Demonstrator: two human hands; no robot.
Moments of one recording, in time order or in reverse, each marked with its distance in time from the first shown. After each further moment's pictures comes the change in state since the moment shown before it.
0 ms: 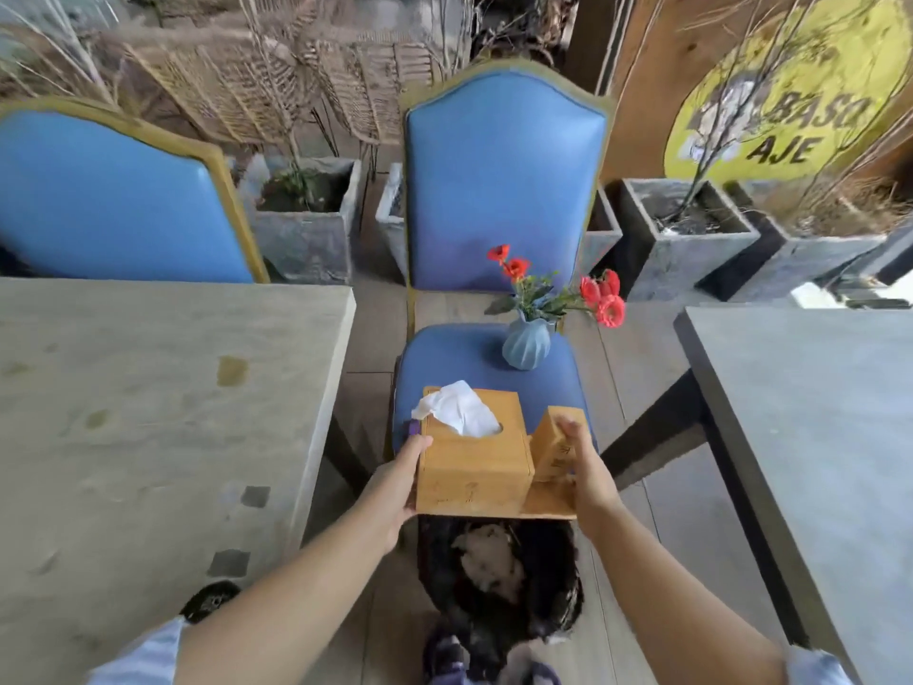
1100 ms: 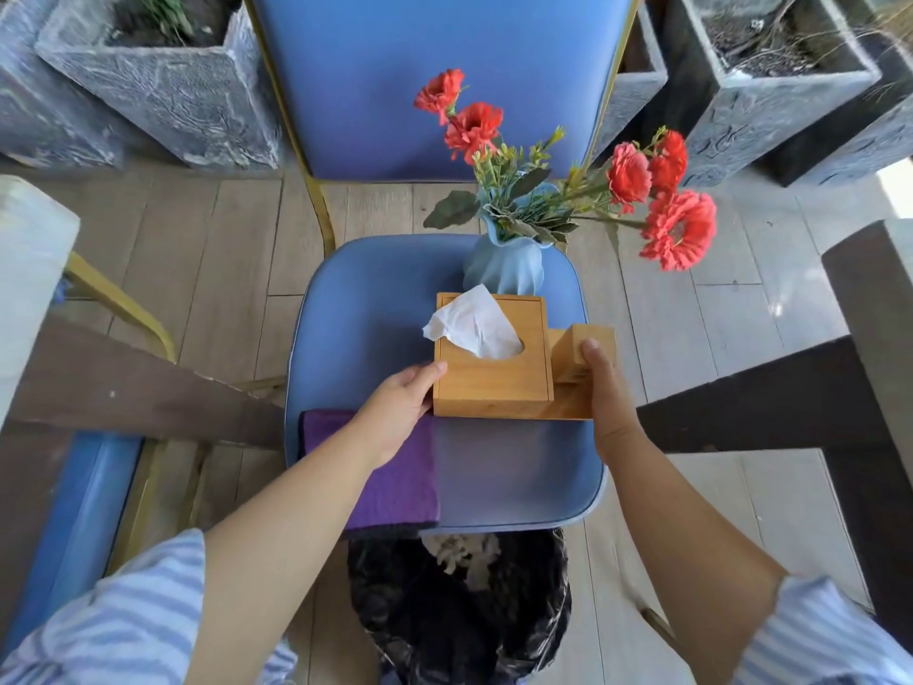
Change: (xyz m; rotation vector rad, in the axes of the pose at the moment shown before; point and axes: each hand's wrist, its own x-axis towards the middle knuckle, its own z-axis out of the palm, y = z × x) left_hand 0.273 -0.017 0.099 0.237 -0.260 0.100; right_hand 0.277 0.025 -0.047 -0.081 -0.024 -0.167
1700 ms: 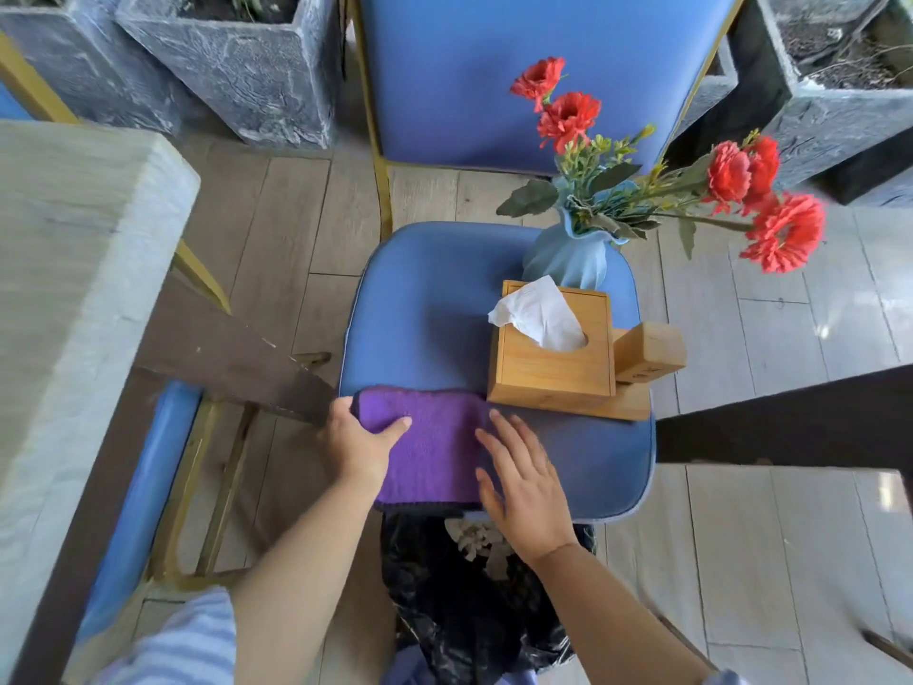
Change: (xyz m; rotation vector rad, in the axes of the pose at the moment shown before) left_hand -0.039 -0.068 -0.070 0.453 0.829 -0.054; right_hand -0.088 0.102 0.084 -1.105 -0.125 -0.872
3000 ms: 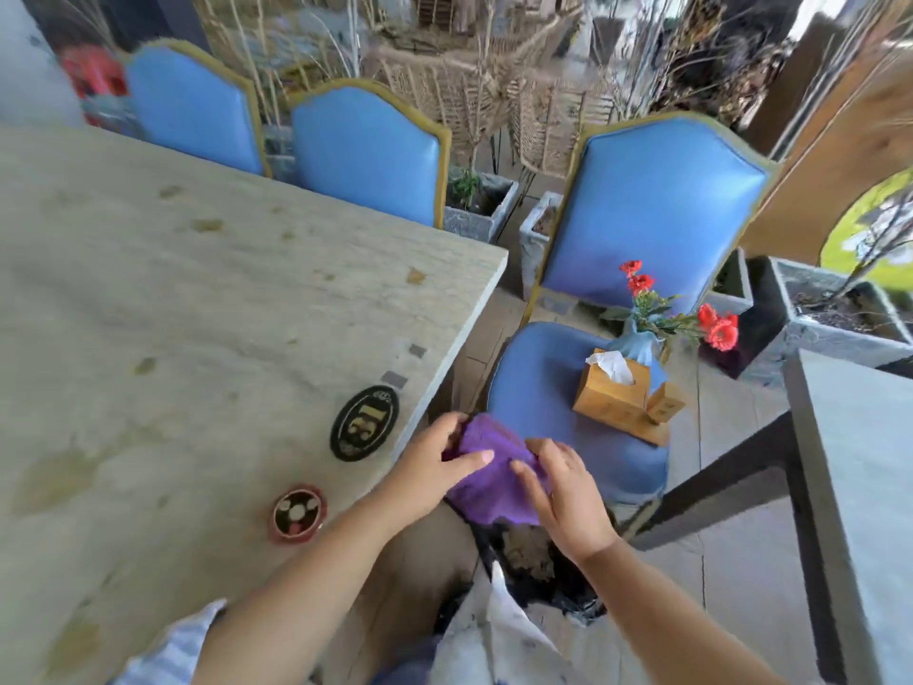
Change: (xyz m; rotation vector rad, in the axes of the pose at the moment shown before) left_hand -0.314 -0.075 -0.284 -0.422 -0.309 0.532; right_hand -0.157 -0.254 -0.218 0.253 0.036 -0.377
